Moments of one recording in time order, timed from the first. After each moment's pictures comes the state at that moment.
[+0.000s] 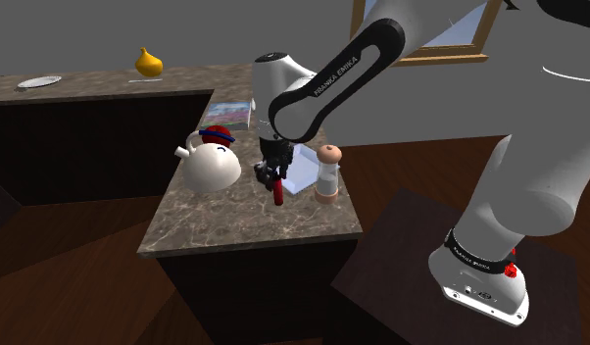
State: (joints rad) arm 0.11 0.05 0.21 -2.29 -0.03 2.39 0.27
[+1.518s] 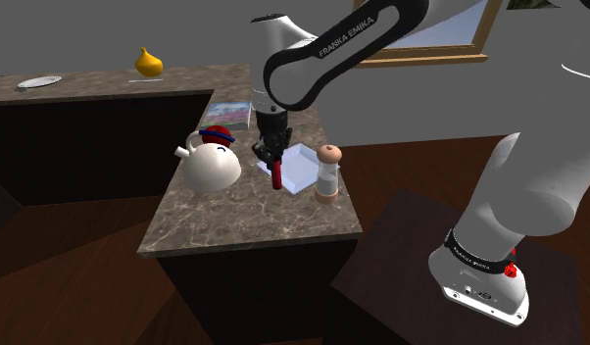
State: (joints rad) arm 0.11 -0.05 0.21 -2.22 0.00 2.22 0.25
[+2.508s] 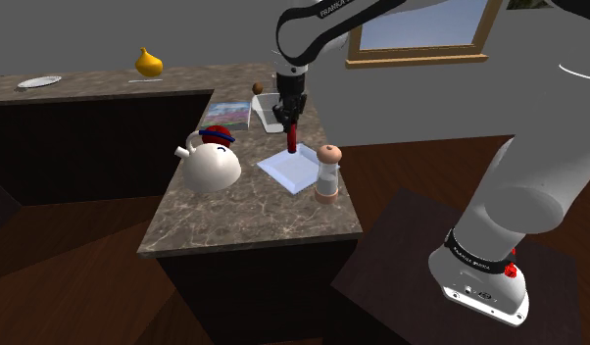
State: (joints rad) arm 0.00 -0.04 0.08 -2.08 0.01 2.09 0.01
